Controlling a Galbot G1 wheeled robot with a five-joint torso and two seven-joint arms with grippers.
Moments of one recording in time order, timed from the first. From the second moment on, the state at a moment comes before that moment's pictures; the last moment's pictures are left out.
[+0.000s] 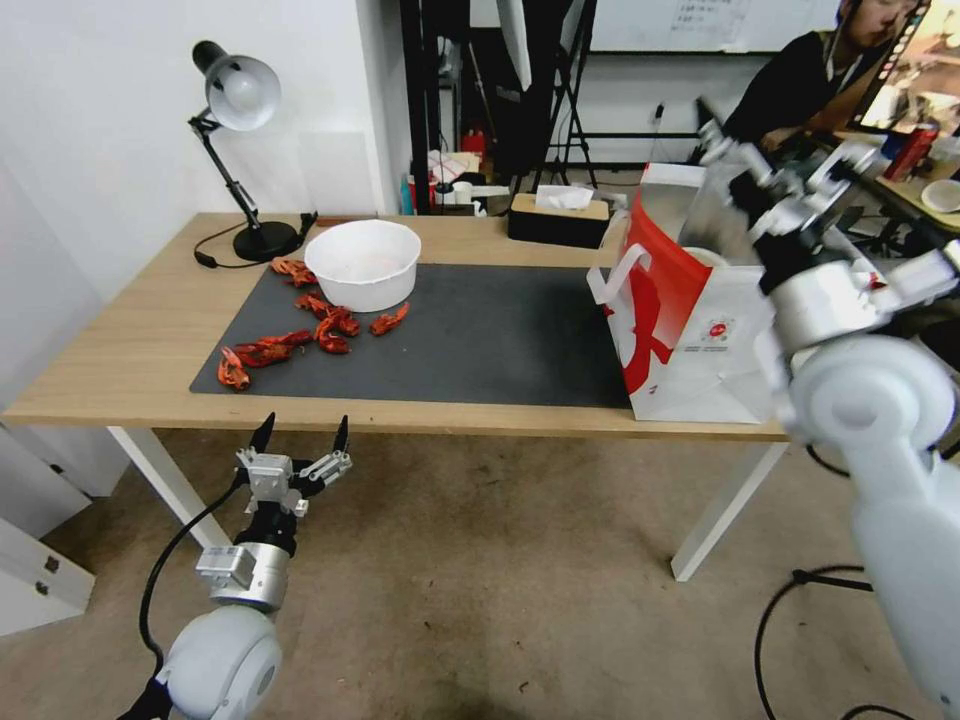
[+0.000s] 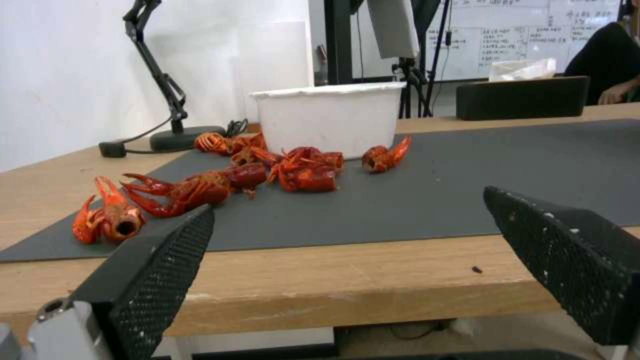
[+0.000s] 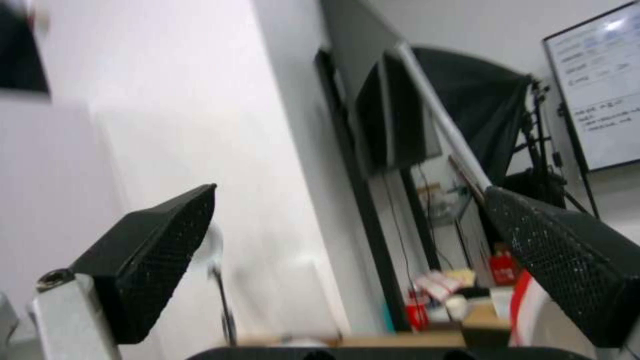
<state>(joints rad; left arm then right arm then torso) 1.53 -1.04 -0.37 -1.96 -0.38 -0.28 -0.27 -0.97 0.97 0.45 2.19 0.99 -0.10 0.07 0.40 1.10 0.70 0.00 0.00</state>
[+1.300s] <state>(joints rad) 1.54 -1.05 -0.37 -1.96 -0.37 -0.28 -0.27 -1.61 1.14 0.27 2.12 0.11 0.11 0.40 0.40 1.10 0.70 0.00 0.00</state>
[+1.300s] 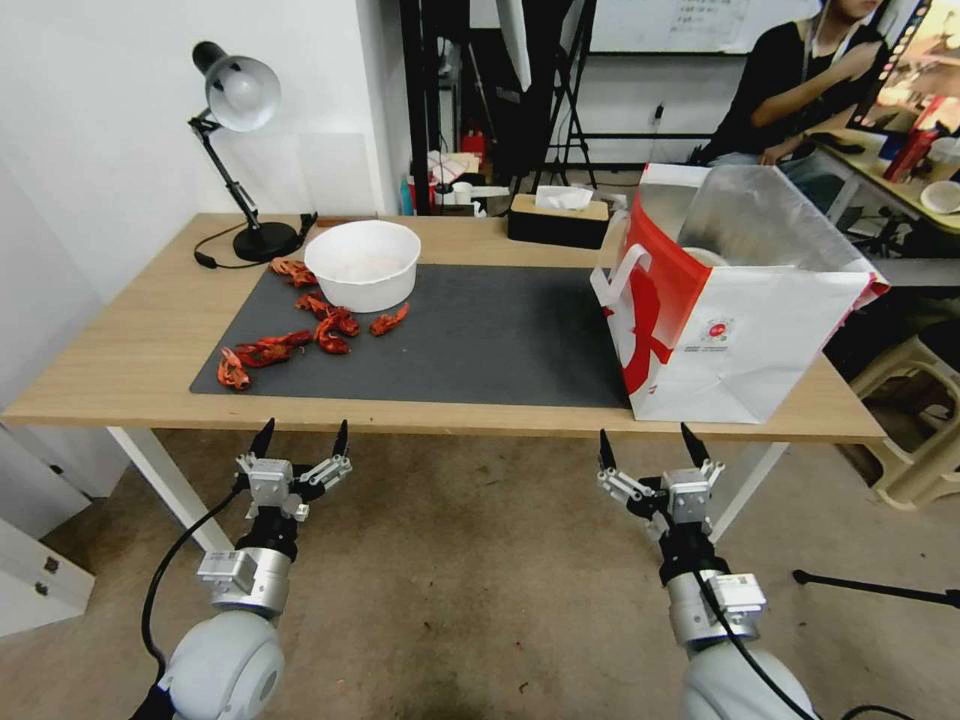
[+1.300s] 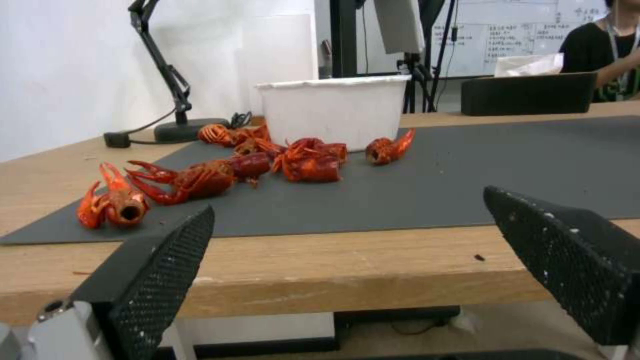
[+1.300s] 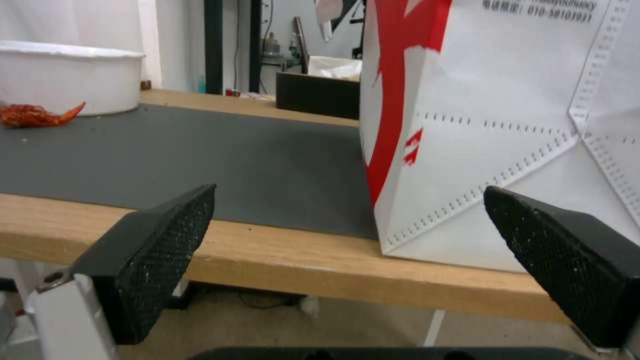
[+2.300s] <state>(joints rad) 1.54 -1.06 -0.37 -1.94 -0.36 -0.28 -0.27 -1.59 1.14 0.27 2.10 0.14 0.13 0.39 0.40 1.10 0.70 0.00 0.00</state>
